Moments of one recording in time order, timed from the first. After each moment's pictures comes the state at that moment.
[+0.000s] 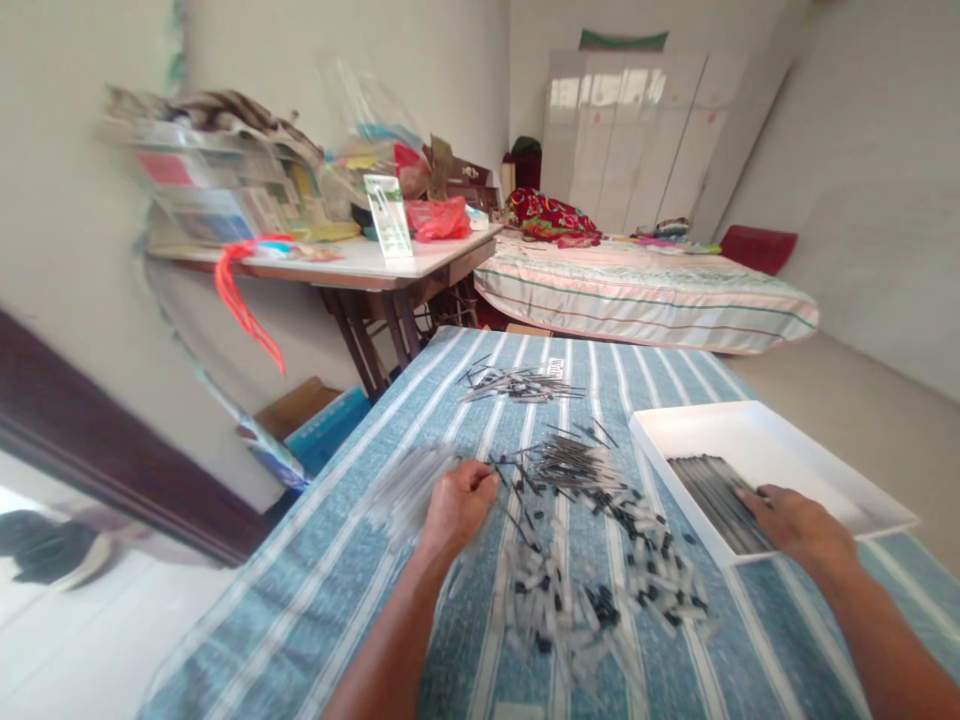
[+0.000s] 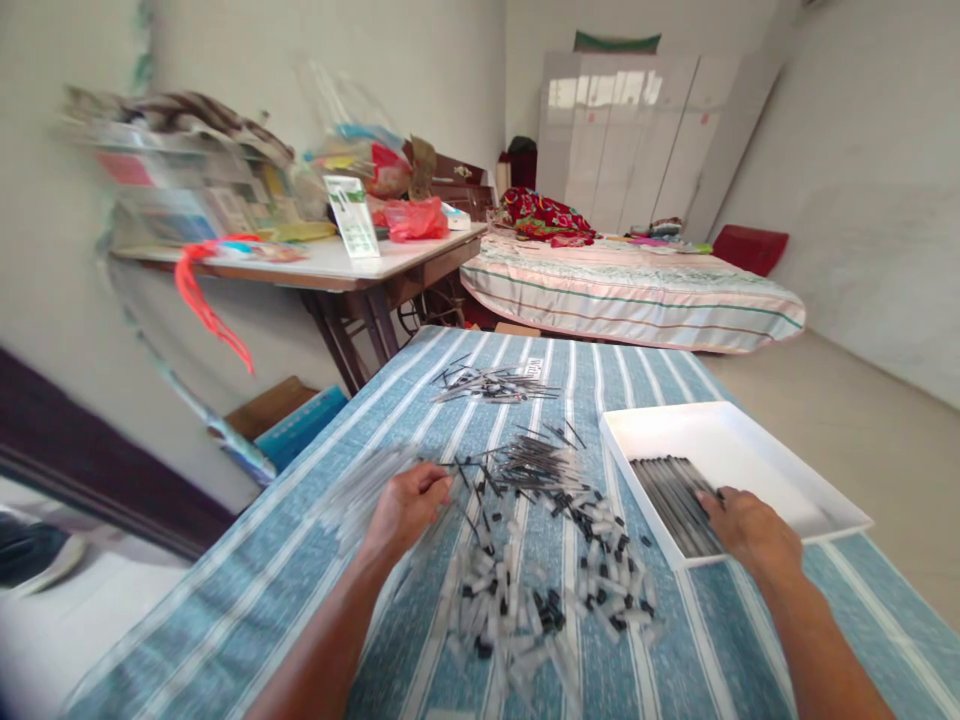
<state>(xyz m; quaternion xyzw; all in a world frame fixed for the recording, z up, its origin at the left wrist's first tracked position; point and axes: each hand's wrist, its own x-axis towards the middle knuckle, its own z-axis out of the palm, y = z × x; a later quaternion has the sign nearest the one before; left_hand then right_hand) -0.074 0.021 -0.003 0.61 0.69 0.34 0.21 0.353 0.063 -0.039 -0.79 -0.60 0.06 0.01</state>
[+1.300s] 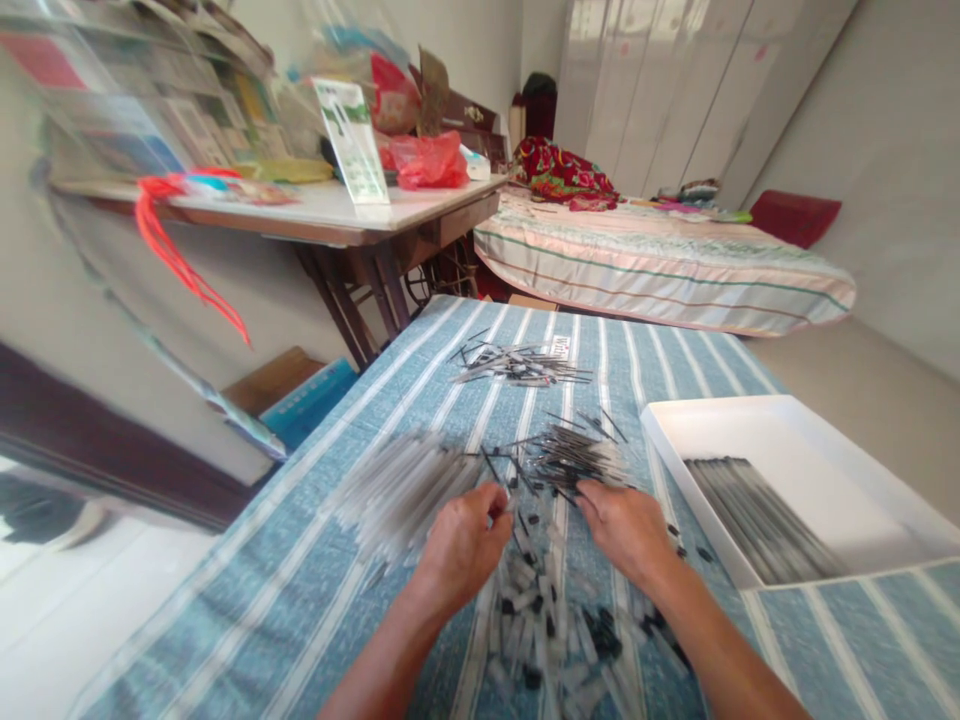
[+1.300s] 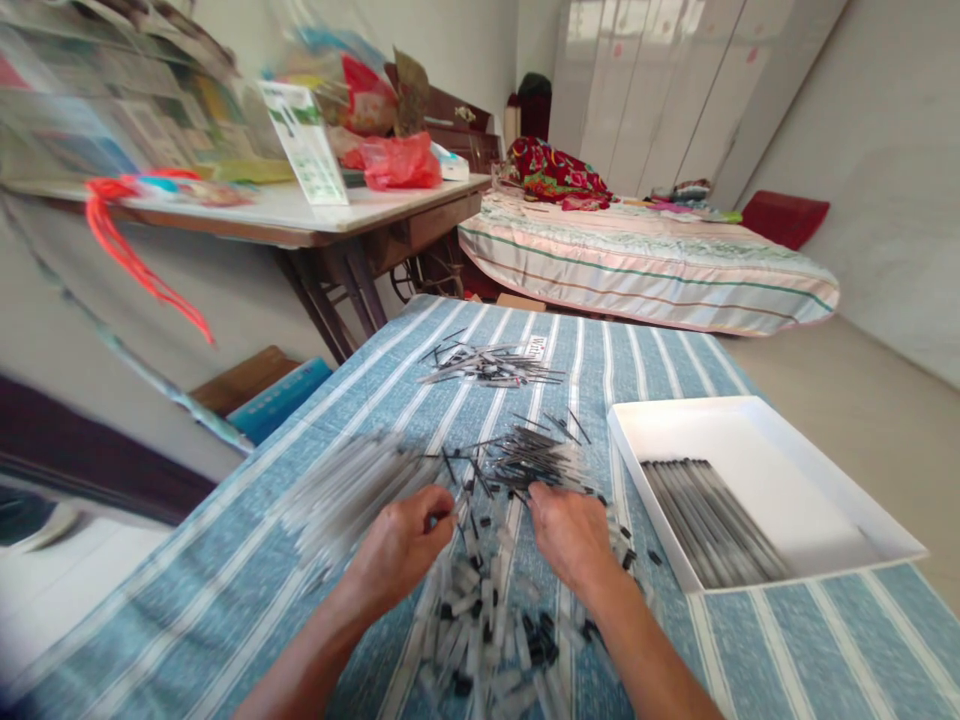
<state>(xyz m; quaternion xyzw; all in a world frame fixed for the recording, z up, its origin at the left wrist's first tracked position) -0.046 0.010 0.004 0.65 0.69 0.18 0.23 0.149 0.054 -0.019 -0.55 -0.83 0.04 0.02</state>
